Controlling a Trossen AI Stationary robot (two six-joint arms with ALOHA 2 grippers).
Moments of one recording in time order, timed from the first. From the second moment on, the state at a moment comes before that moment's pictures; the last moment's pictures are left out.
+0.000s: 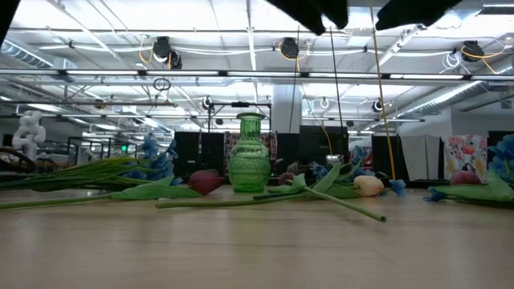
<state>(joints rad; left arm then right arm) -0.46 2.17 2.05 -0.96 -0.66 -0.36 0.52 1.00 0.85 -0.50 0.81 0.34</state>
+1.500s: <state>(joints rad) -0.41 2.21 1.67 -0.90 -0.42 -0.62 0.27 1.18 0.73 -0.26 0.49 0.16</state>
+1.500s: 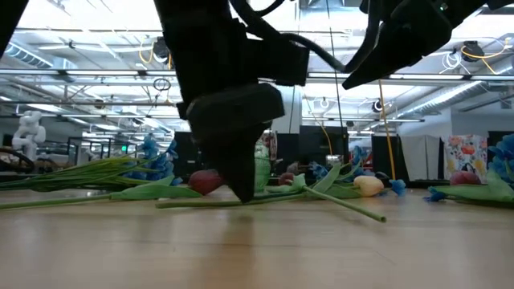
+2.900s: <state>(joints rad) -0.41 2.04 1.50 -0.53 -0.50 -0.75 0.27 1.18 0.74 -0.26 0.47 0.17</state>
